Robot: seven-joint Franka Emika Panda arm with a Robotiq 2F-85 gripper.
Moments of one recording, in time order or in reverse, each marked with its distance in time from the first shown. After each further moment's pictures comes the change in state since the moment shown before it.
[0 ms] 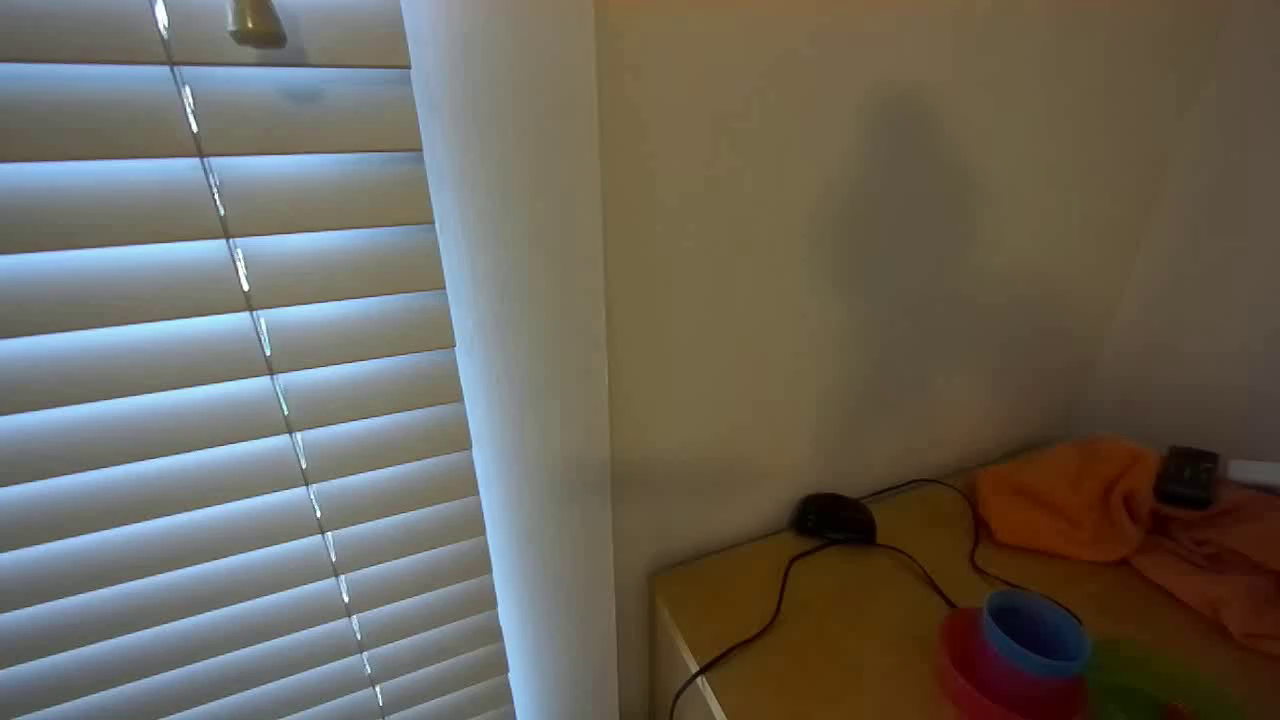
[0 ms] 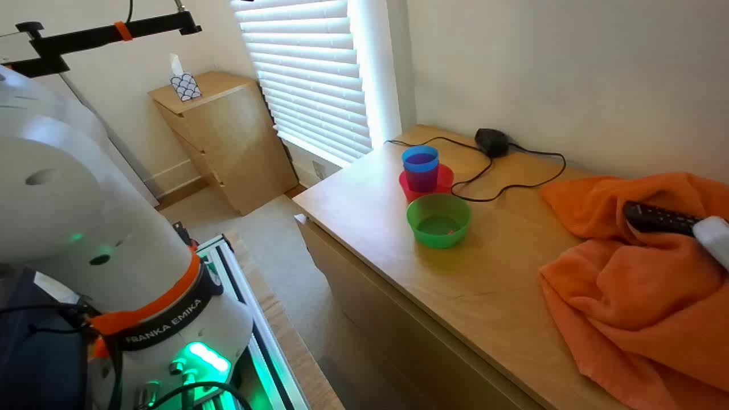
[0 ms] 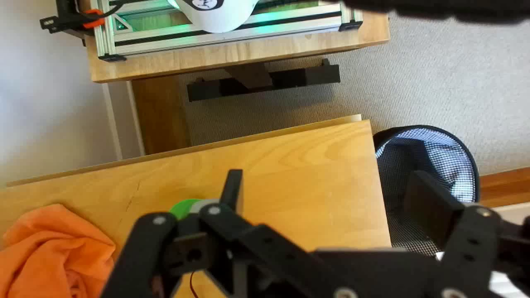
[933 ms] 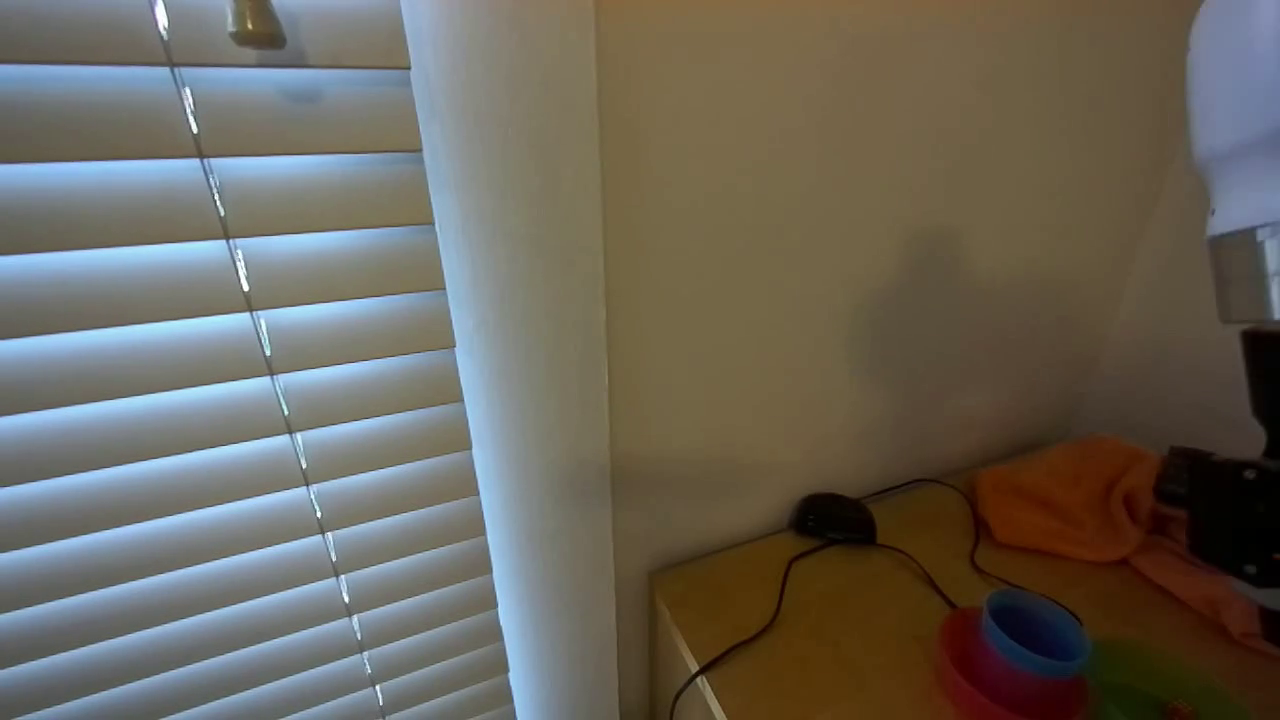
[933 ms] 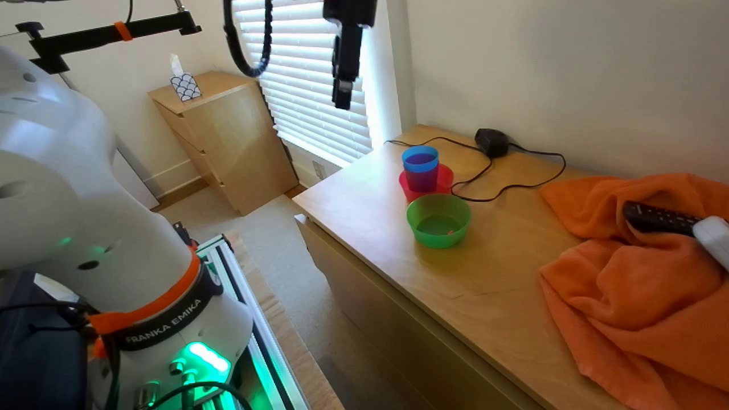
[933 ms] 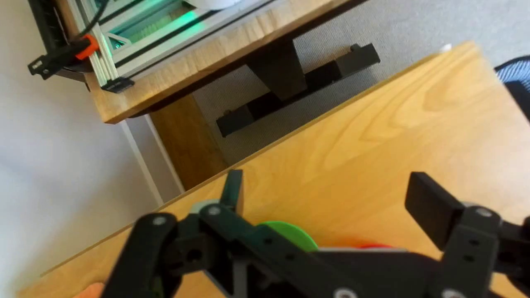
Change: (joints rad) arm -0.133 0.252 -0.087 -0.206 -0.107 0.324 0.131
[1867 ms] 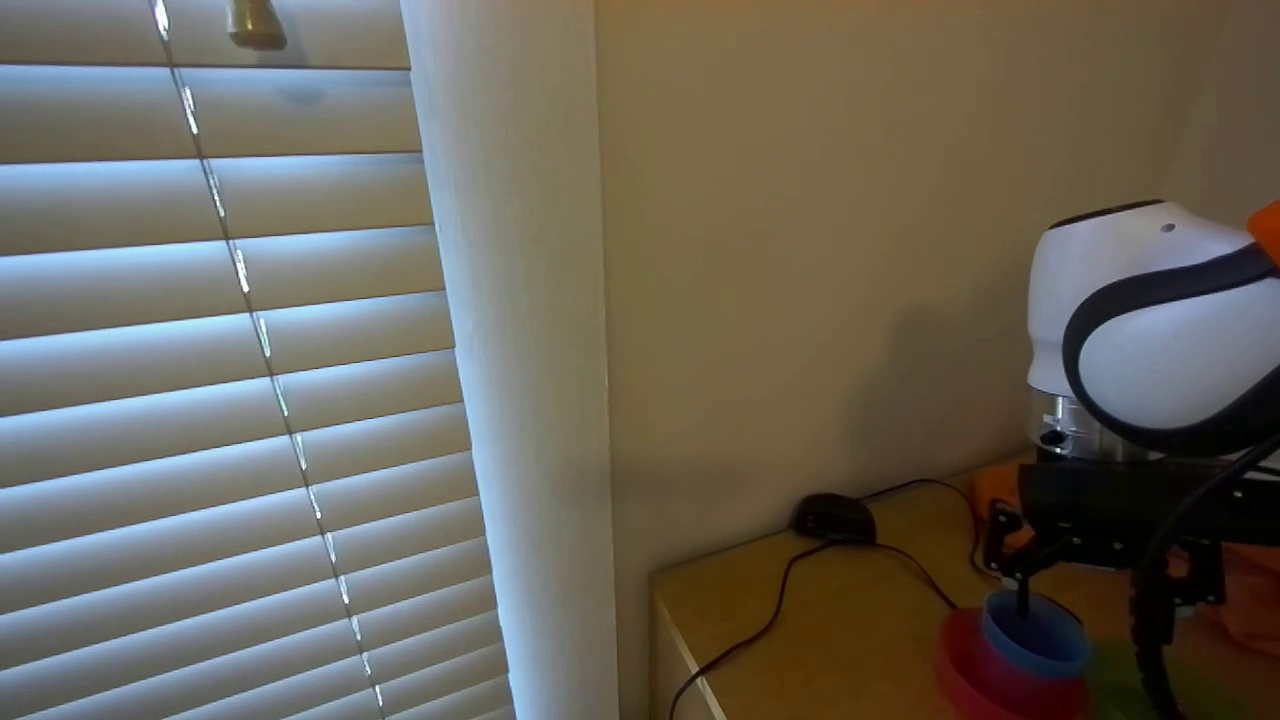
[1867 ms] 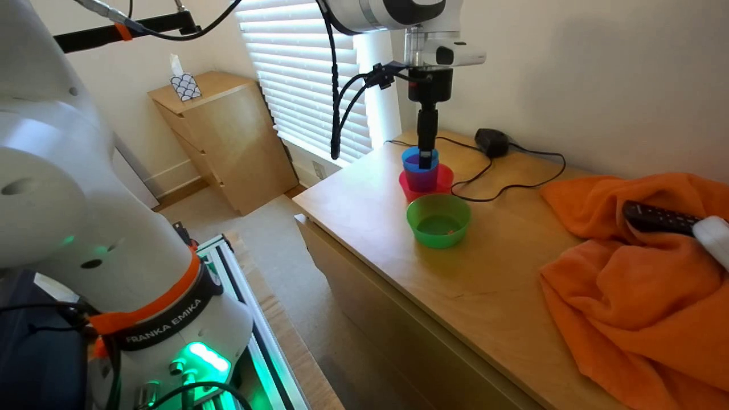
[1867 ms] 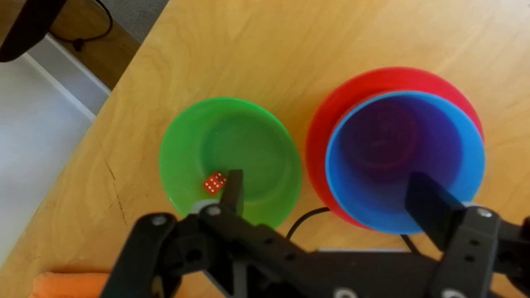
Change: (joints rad) arm 0.037 0.439 -0.113 0.089 -0.126 0.543 0.348
